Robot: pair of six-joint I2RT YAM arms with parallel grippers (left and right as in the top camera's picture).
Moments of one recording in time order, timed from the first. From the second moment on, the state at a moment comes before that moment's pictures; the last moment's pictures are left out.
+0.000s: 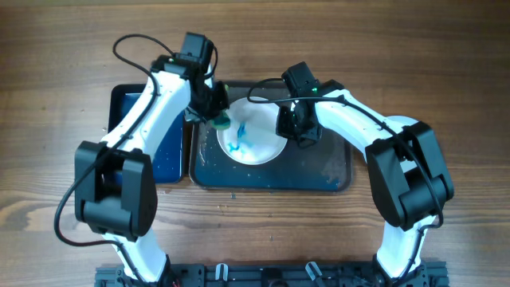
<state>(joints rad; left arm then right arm) -0.27 1.91 1.46 -0.92 0.18 -0.50 0.45 2.02 1.32 -0.71 -0.20 0.64</state>
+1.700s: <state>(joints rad) -0.40 2.03 1.28 -0.64 0.56 -0.12 0.44 2.02 1.32 -0.73 -0.25 0.55</state>
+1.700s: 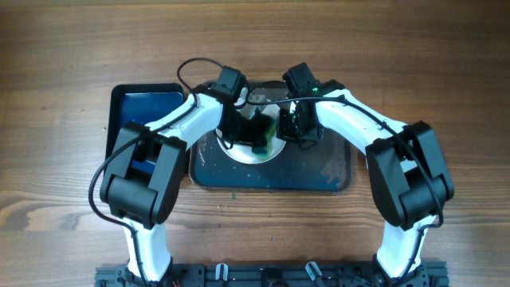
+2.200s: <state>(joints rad) -0.32 2.00 1.32 -0.84 0.09 -0.51 0.46 2.02 1.32 -0.73 -0.28 0.53</state>
